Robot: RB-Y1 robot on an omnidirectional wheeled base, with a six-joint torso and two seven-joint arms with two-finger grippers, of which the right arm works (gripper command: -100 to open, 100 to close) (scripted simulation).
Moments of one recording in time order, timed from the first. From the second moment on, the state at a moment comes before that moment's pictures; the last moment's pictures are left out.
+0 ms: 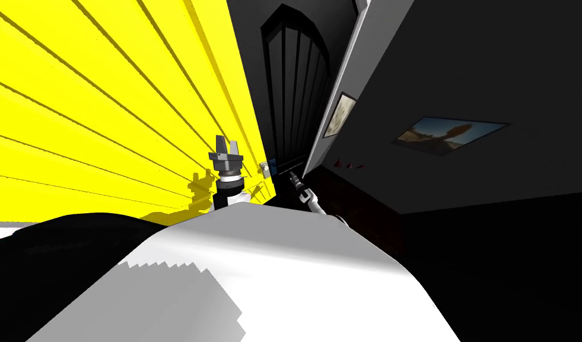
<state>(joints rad) -0.31 -0.08 0.35 -0.87 0.54 -0.49 -0.59</state>
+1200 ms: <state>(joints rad) -0.36 -0.11 0.10 -0.76 0.38 -0.48 -0.41</state>
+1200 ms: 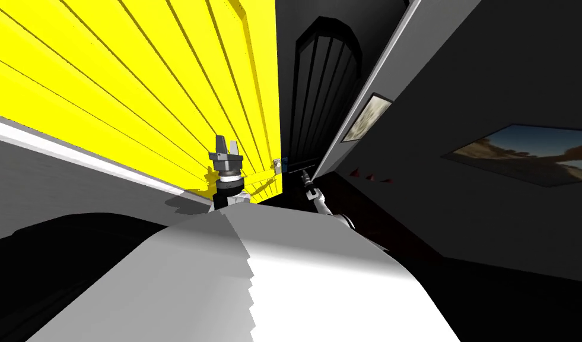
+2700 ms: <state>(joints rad) -0.48 -0.01 -0.09 -0.64 0.23 -0.49 -0.21</state>
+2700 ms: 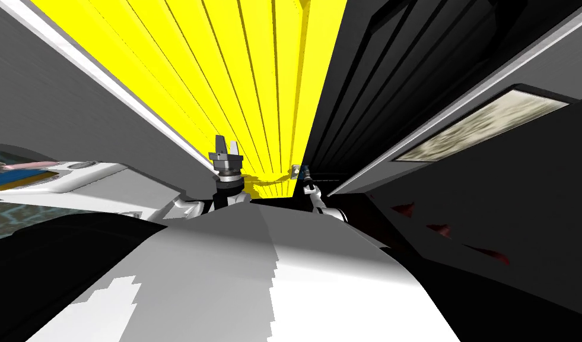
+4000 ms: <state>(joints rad) -0.44 -0.09 -0.11 -0.66 0.22 -0.47 -0.23</state>
